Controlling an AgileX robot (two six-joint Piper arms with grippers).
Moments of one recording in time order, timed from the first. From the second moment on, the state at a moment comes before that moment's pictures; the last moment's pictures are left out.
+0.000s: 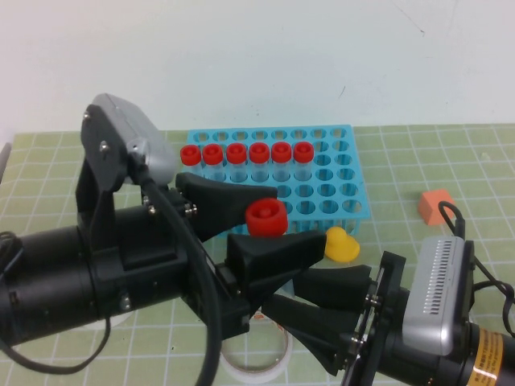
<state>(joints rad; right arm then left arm) 0.77 1.48 -0.45 -0.45 -1.08 0.36 -0.49 1.08 -0.77 -1.68 0.61 1.51</state>
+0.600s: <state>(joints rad) 0.77 1.48 -0.45 -0.44 -1.09 0.36 -0.49 1.11 -0.77 -1.69 0.61 1.48</state>
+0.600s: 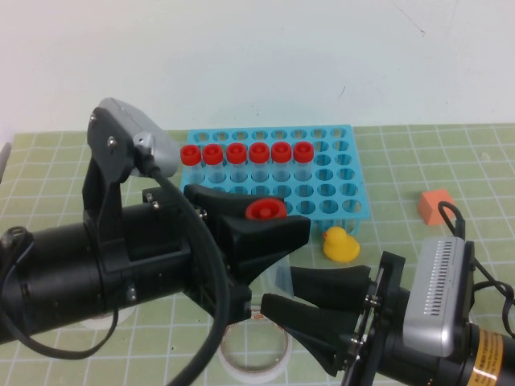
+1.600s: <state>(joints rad) 0.77 0.92 -0.45 -0.47 -0.38 0.17 -0.49 1.02 -0.77 -1.68 0.43 1.61</state>
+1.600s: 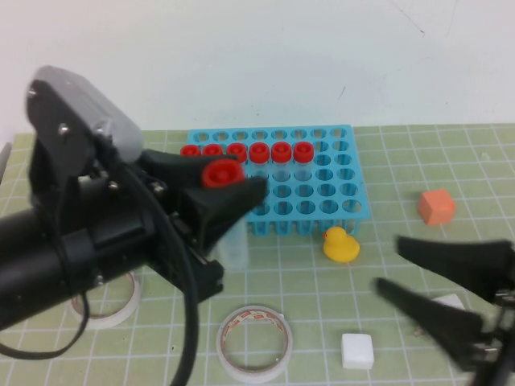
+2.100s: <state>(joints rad) 0.77 0.35 -0.45 -0.44 0.59 0.26 -0.49 0.90 -0.77 -1.57 0.07 1.65</state>
